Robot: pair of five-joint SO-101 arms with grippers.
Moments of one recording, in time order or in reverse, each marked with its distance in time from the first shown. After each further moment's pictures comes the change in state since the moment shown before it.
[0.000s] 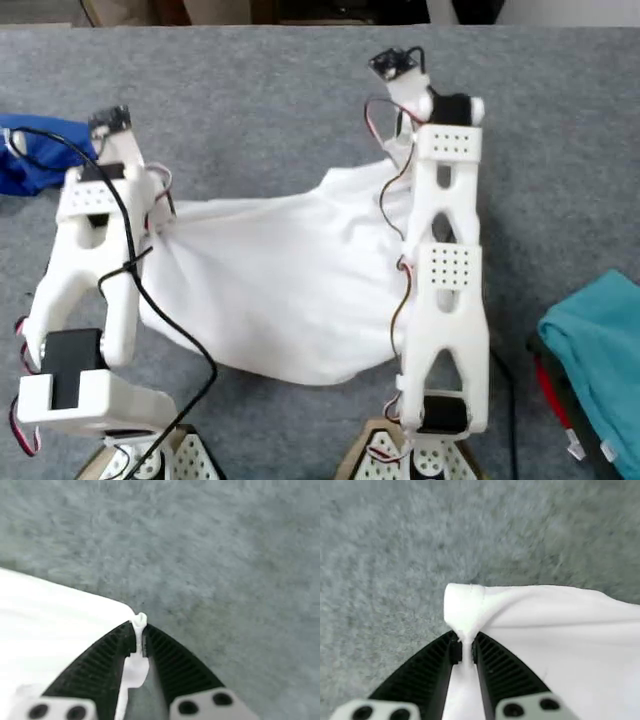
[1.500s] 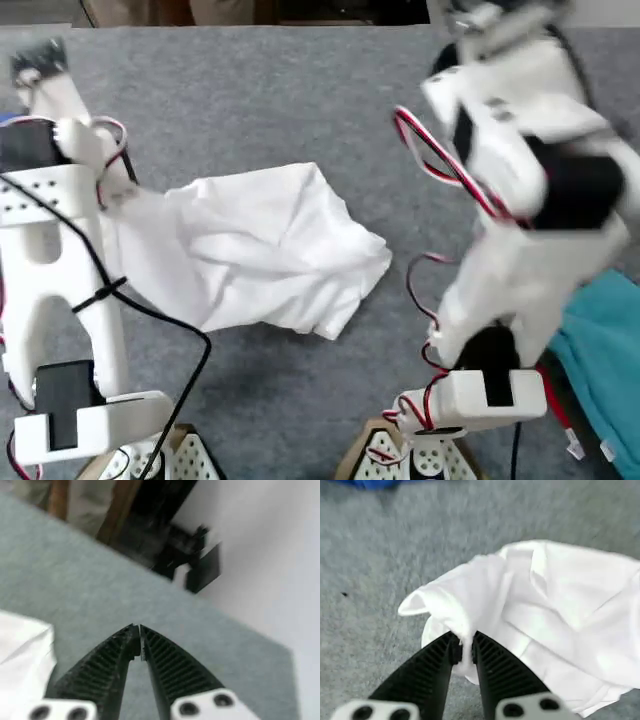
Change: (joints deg) left arm -2.8 -9.0 -24.3 31.6 0.0; right arm -6.2 -71.6 33.3 0.7 -3.0
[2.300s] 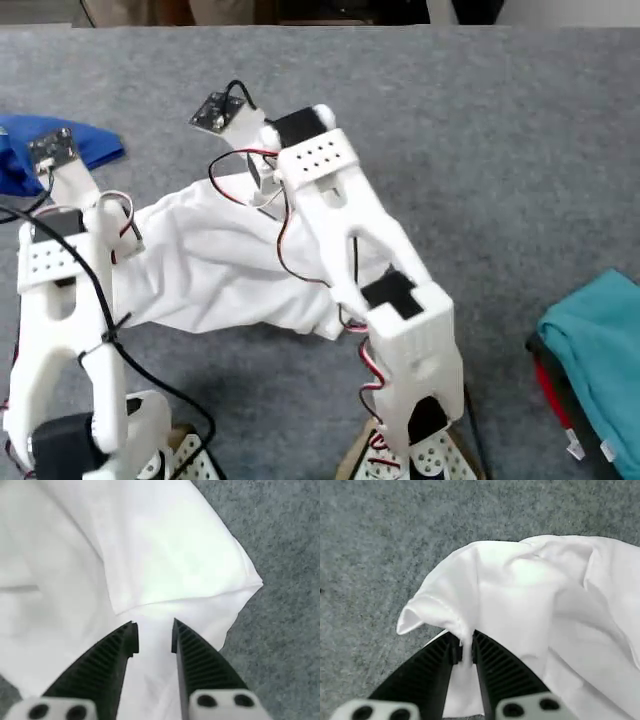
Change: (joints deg) left arm -5.2 -15.8 47.5 -37.5 0.0; right arm -24.9 28.7 32.4 -12.9 -0.2
